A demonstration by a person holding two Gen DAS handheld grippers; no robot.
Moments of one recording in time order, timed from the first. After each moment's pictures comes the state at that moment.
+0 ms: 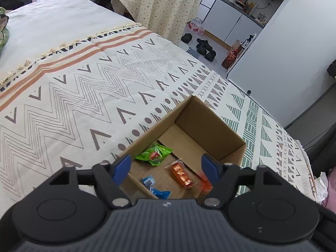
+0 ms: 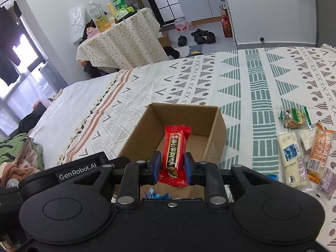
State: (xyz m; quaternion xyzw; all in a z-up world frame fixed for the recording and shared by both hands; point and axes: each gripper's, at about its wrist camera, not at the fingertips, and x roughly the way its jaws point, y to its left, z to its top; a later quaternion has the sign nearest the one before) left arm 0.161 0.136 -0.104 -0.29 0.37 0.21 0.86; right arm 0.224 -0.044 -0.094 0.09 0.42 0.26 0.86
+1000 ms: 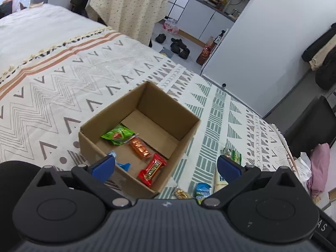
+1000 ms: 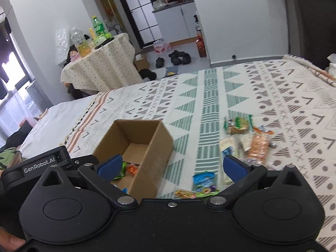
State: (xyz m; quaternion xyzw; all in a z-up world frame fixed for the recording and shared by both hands) left arm 0.139 0.056 -0.080 -0.27 0.36 0.15 0.88; right arm 0.191 -0.151 -0.079 0.10 0.37 0.20 0.90
